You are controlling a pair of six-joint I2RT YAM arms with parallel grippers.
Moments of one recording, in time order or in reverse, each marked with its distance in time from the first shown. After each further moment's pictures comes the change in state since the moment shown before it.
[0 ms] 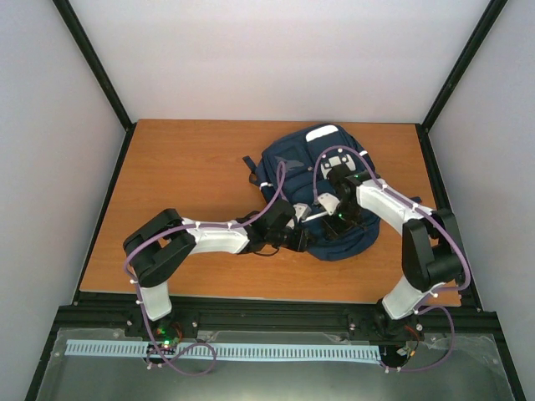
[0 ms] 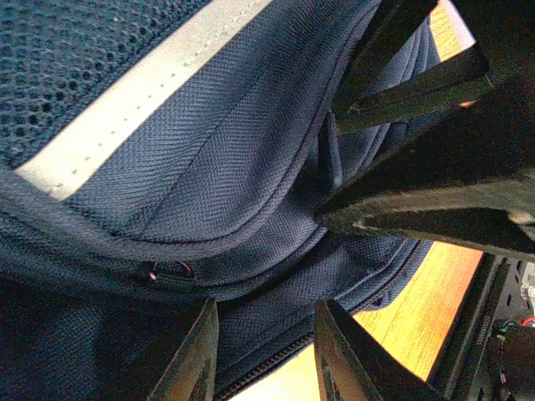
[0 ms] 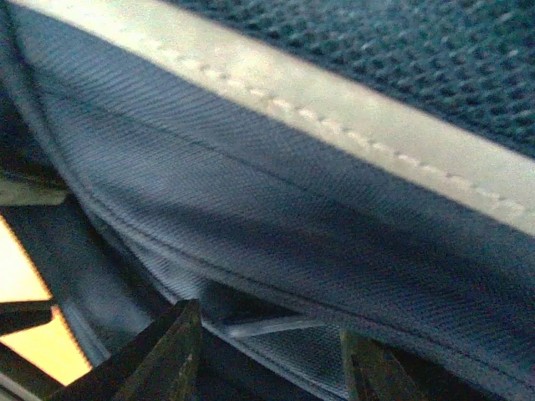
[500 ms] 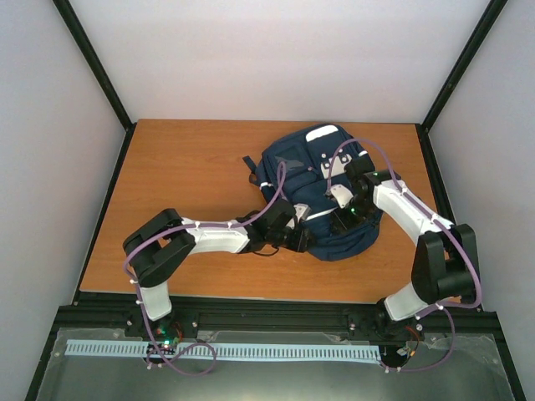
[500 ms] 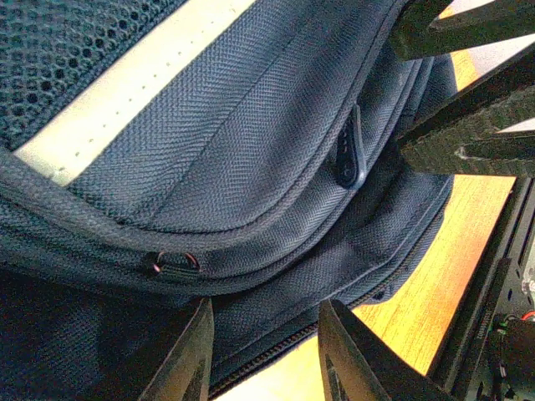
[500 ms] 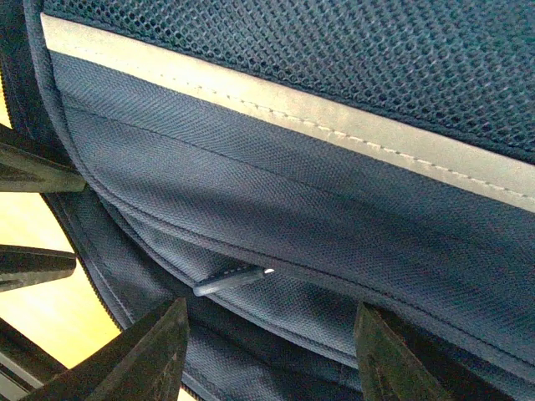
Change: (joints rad) left arm 0.000 -0.007 0.007 -0.031 0.005 0.005; right arm -0.100 -0.095 -0.003 -0.006 -0.045 -0.005
